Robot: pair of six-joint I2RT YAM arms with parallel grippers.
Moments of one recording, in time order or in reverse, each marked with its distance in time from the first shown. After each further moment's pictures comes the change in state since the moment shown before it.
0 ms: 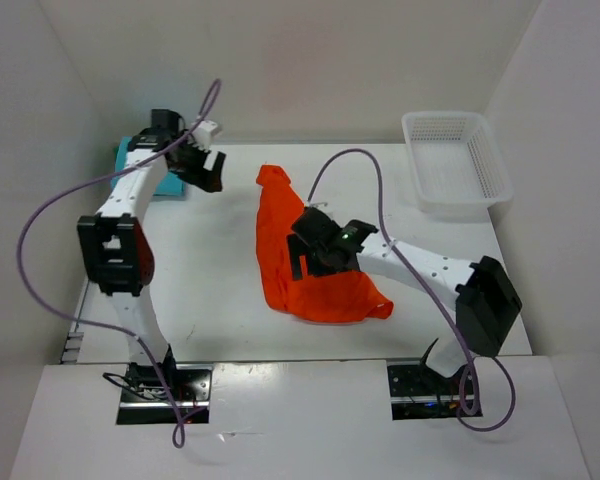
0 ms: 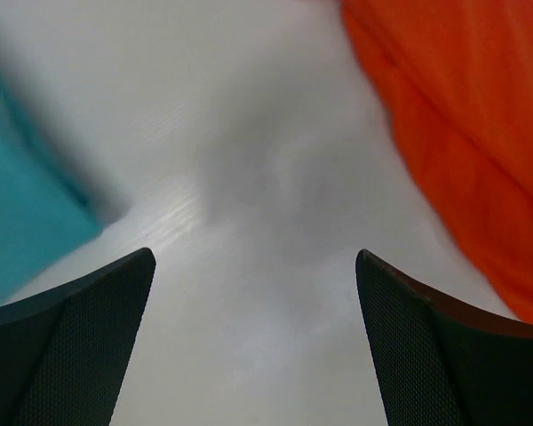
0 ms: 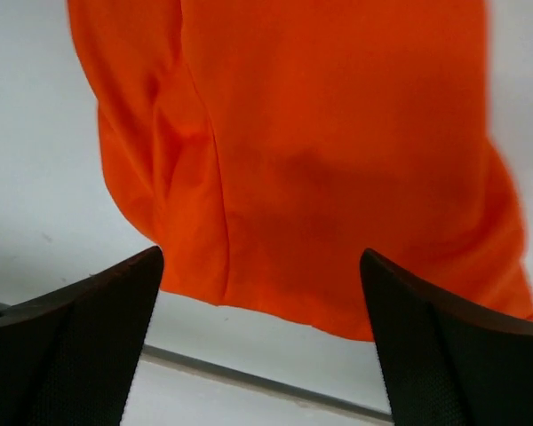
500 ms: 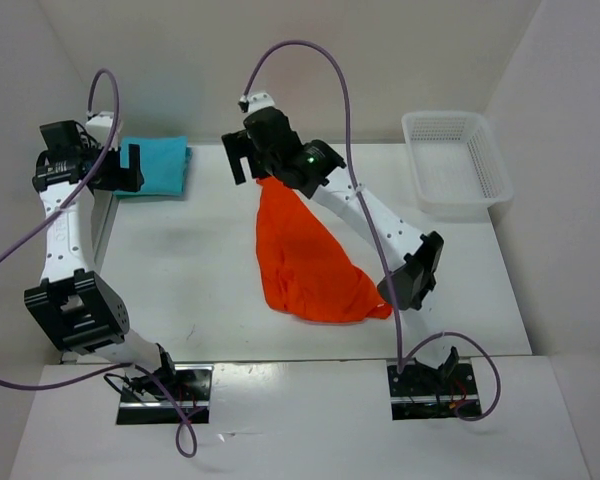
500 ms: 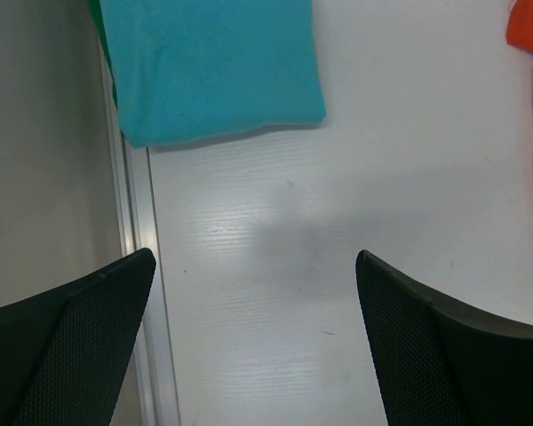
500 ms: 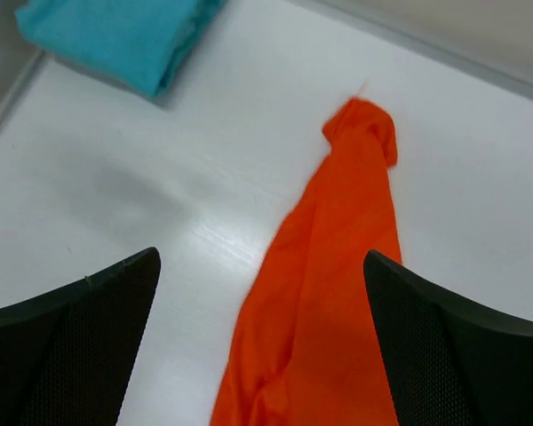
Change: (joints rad) left arm 0.327 -0.339 -0.184 0.098 -0.066 -0.103; right arm -0.029 0.586 1.199 -0.038 0.077 -0.399
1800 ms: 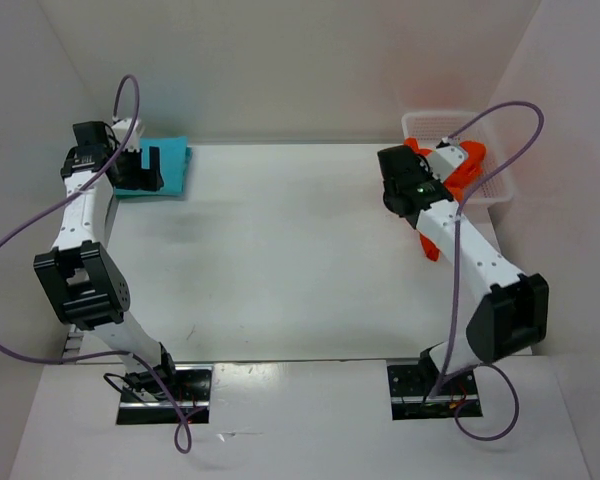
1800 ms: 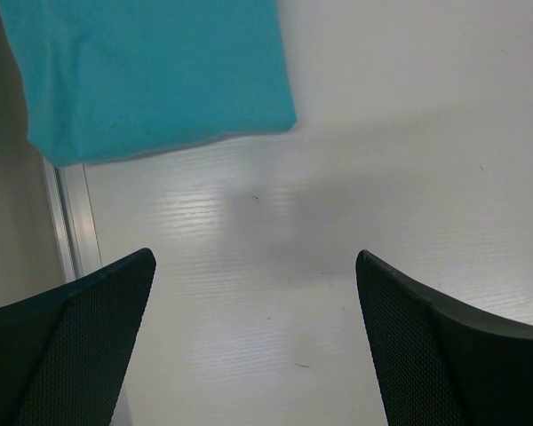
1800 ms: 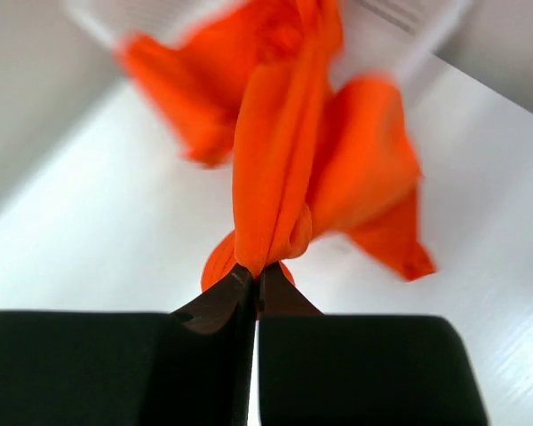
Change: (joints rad) left arm -0.077 0.164 0.002 0.059 -0.023 -0.048; right arm -0.563 -0.632 -1.177 0.193 0.573 0.659
